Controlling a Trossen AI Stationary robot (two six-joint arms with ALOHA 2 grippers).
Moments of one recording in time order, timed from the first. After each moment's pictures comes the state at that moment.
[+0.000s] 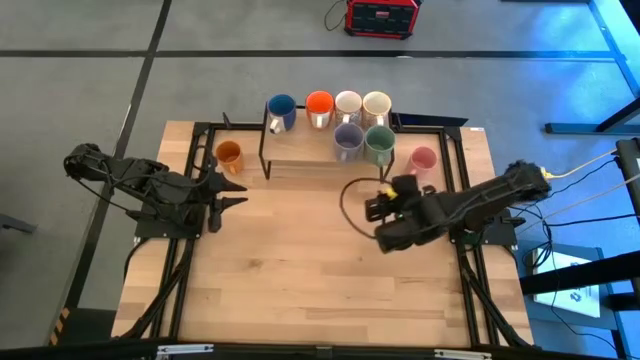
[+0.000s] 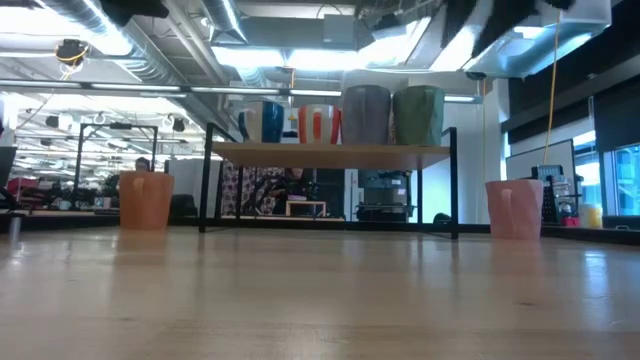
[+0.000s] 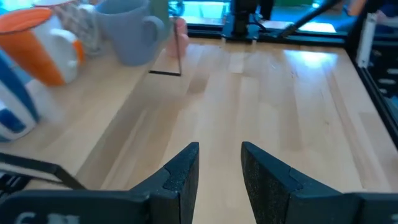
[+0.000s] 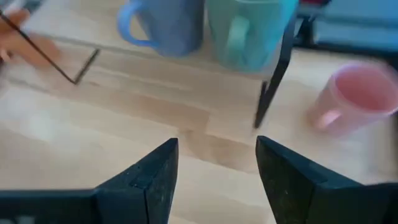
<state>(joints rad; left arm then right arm) -0.35 0.65 0.85 -0.71 -0.51 -0.26 0.37 1.59 1.52 -1.48 0.81 1.68</state>
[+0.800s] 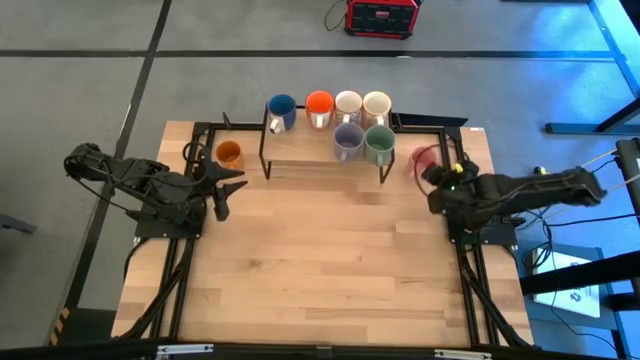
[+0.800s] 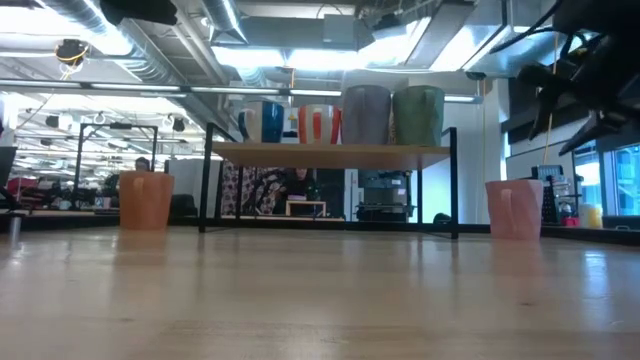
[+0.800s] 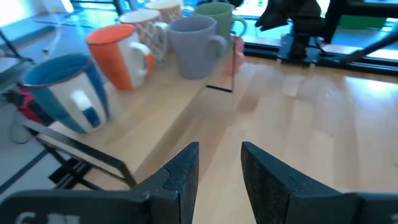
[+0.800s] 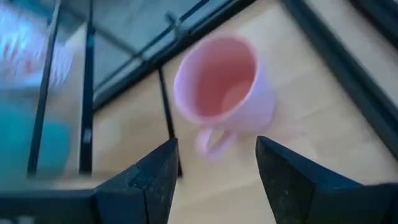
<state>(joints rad) -0.35 0.65 0.85 -0.69 -0.75 -0.31 0.11 0.77 0.61 -1.17 0.82 2.06</state>
